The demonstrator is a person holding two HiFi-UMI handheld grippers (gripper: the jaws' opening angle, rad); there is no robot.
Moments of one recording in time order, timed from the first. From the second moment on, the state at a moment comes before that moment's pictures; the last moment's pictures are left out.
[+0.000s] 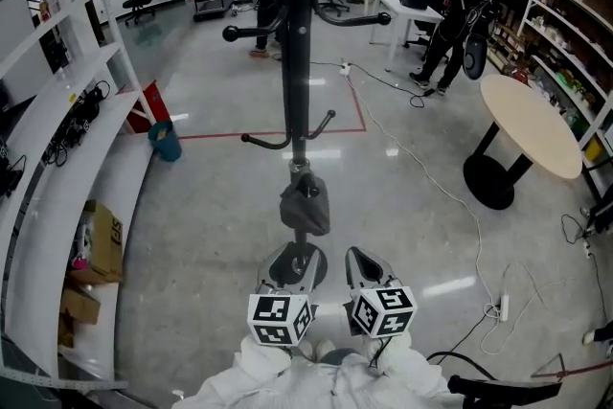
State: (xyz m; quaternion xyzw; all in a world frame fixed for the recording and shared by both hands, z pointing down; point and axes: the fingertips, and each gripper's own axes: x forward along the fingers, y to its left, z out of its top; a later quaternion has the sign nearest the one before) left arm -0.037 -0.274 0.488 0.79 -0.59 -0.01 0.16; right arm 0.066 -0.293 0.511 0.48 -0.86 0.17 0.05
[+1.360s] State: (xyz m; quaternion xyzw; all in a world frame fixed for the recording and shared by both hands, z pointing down) left arm -0.019 -0.229 0.494 0.77 -0.63 0.03 0.13; right arm 0.058 -0.246 0.524 0.42 -0.89 0.16 0.08
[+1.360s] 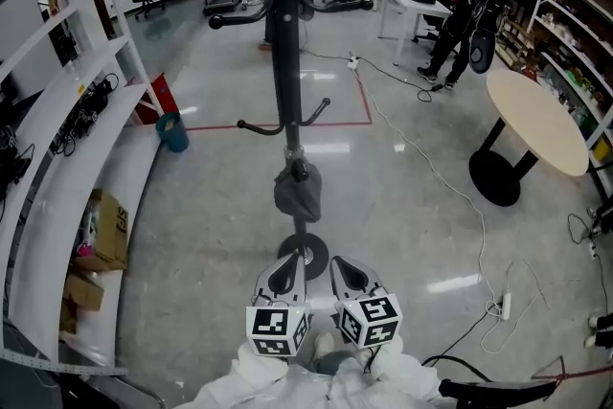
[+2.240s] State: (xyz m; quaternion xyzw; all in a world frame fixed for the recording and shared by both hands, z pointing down) left arm -0.065 -0.131 0.492 0.80 -0.59 0.04 0.12; right arm 0.020 -0.146 0.510 0.48 -0.86 0.14 0.07
